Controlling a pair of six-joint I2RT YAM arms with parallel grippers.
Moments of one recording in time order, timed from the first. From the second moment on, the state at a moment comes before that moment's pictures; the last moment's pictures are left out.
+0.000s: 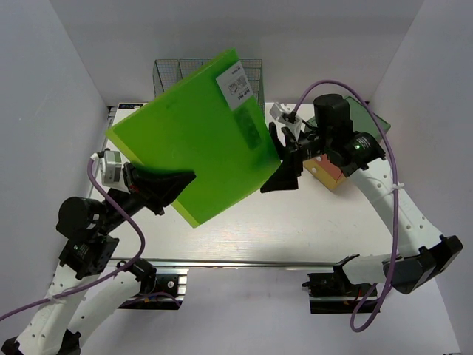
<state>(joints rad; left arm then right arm) -0.55 0.53 0.94 0.04 0.46 -0.48 0.53 1.31 1.52 -0.66 -1.36 -0.13</state>
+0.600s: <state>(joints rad) -0.55 0.54 1.12 -0.24 -0.02 -0.31 0.53 1.10 1.19 -0.52 -0.65 -0.17</state>
